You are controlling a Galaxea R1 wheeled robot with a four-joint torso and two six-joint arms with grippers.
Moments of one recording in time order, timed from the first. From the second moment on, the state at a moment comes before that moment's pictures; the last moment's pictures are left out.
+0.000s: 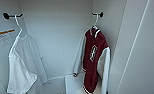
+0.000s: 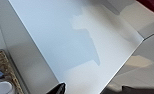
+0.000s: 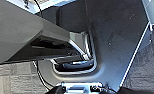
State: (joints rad) left arm 0.77 2.66 -1.98 0.05 0.26 -0.08; right arm -1.64 3.07 -2.72 -0.47 0.11 0.35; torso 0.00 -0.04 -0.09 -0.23
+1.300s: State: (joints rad) left arm 0.12 2.75 -1.90 -0.01 0.42 -0.67; right arm -1.62 3.07 -2.72 -0.46 0.11 0.37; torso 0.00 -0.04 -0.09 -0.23
